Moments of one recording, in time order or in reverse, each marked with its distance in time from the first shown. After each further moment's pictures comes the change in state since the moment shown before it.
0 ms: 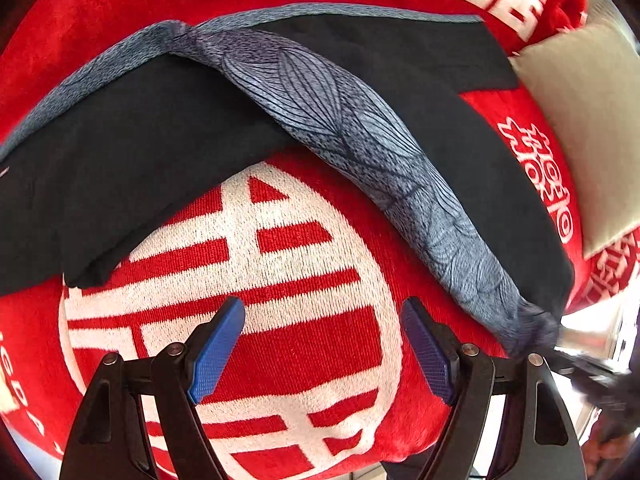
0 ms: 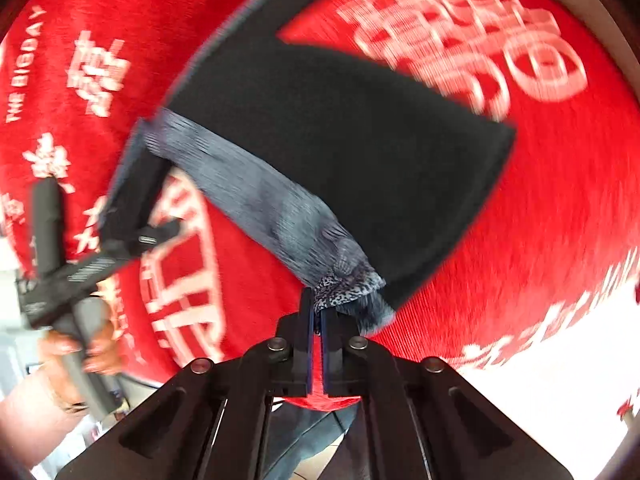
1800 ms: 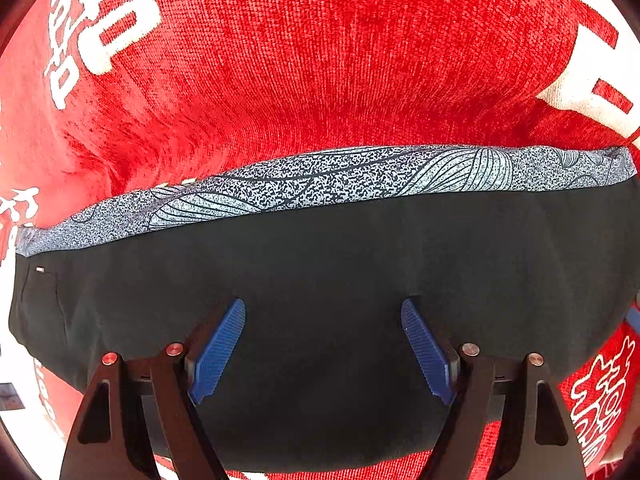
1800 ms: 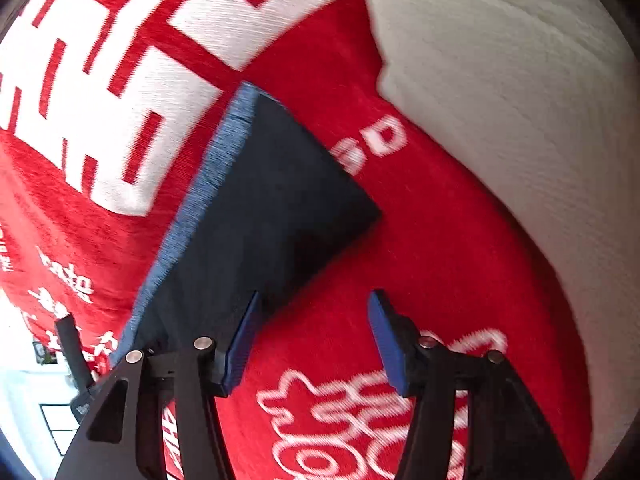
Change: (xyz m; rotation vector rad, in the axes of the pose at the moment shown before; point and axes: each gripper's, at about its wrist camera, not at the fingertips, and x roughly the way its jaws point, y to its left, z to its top) left arm 0.066 -0.044 0.190 -0.206 -0.134 0.344; right arm -0.001 -0.112 0.278 0.082 -0.177 0.066
